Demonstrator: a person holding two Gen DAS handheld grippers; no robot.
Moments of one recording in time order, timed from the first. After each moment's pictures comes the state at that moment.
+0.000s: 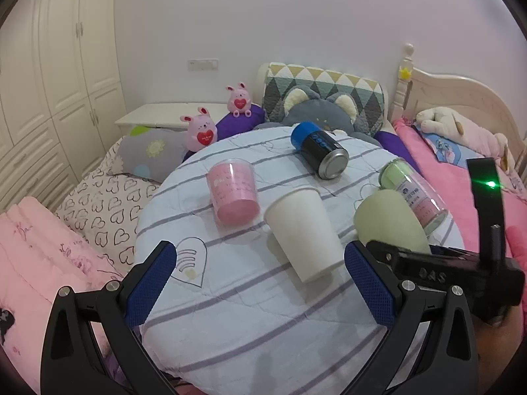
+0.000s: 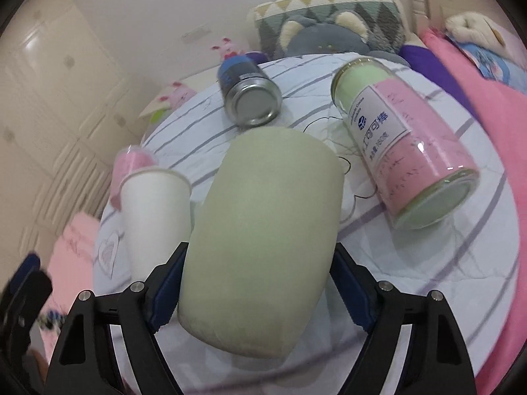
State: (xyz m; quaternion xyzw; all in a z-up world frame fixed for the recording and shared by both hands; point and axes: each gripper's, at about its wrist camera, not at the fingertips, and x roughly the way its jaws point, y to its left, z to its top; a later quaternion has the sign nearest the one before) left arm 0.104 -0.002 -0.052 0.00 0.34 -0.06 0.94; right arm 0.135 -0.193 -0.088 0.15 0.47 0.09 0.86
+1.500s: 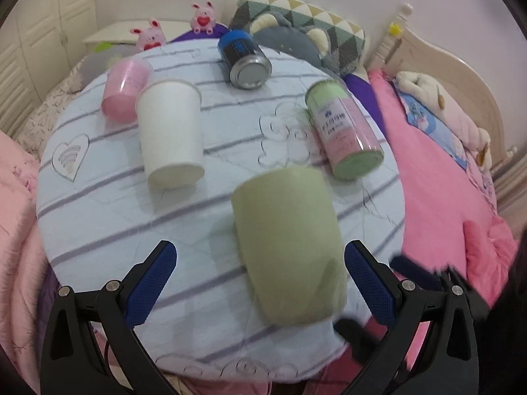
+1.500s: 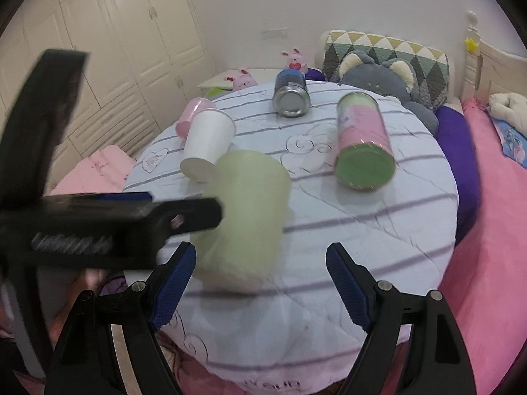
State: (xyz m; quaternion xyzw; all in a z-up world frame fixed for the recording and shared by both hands) left arm 0.097 -0.115 -0.086 -0.08 0.50 -0.10 0.86; right arm 0.028 -0.254 -0.061 0.03 0.43 0.21 0.88
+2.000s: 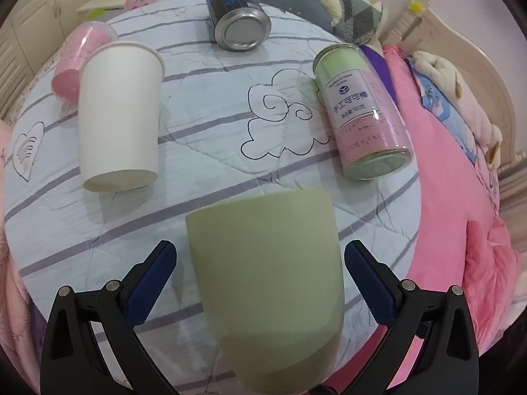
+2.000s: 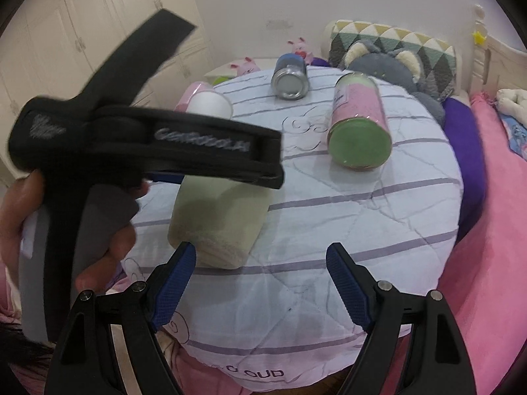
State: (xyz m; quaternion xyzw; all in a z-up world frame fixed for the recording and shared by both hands) left arm 0.146 -0.138 -0.125 -0.09 0.58 -0.10 0.80; right arm 0.035 -0.265 -0.078 0.02 0.44 0.24 0.86
